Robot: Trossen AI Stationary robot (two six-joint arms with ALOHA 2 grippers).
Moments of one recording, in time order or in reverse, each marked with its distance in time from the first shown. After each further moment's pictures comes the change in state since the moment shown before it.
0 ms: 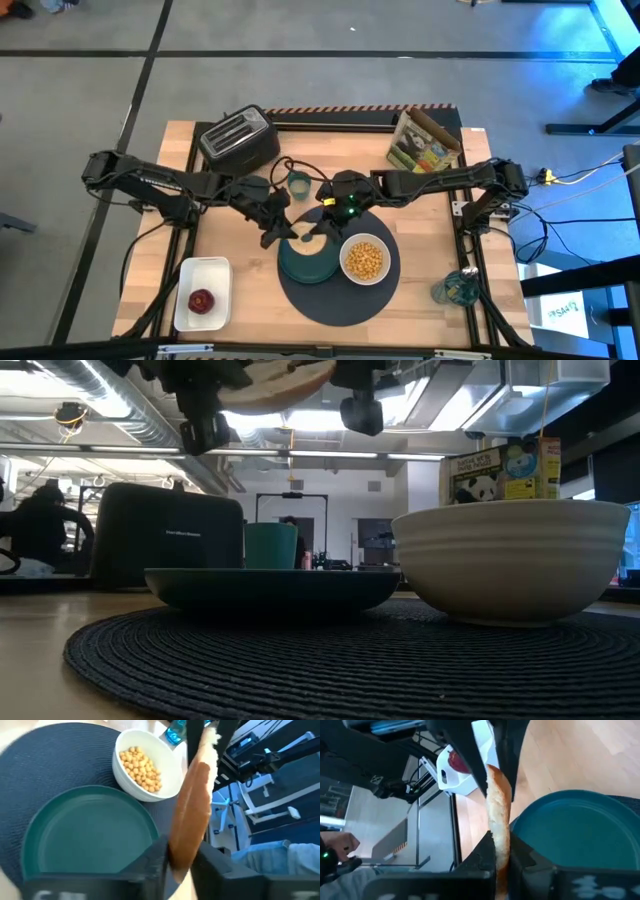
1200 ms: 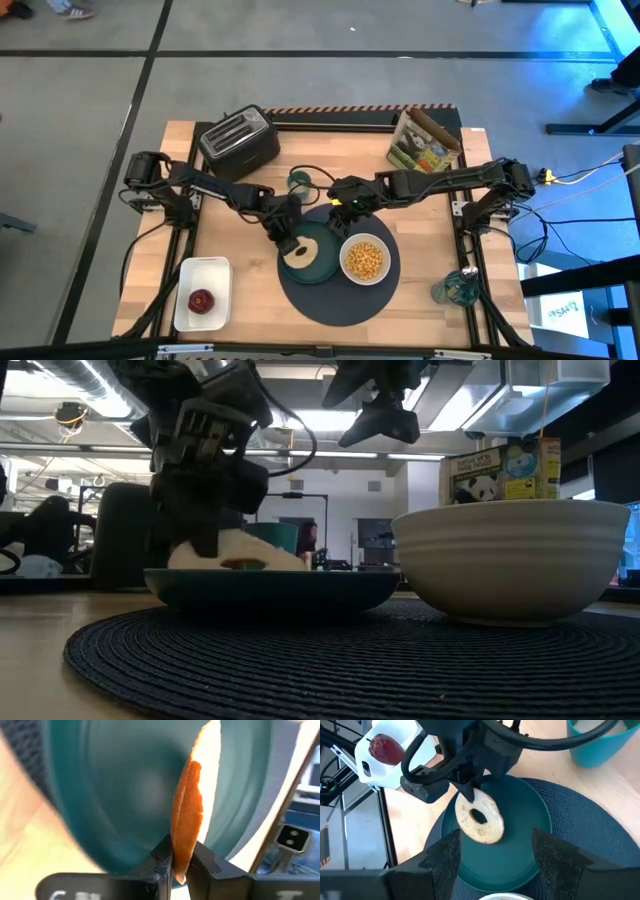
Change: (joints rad) left arm 0.053 0.393 0.001 -0.118 0.157 -0.165; right arm 0.021 -0.048 0.000 -0.275 0.295 -0.065
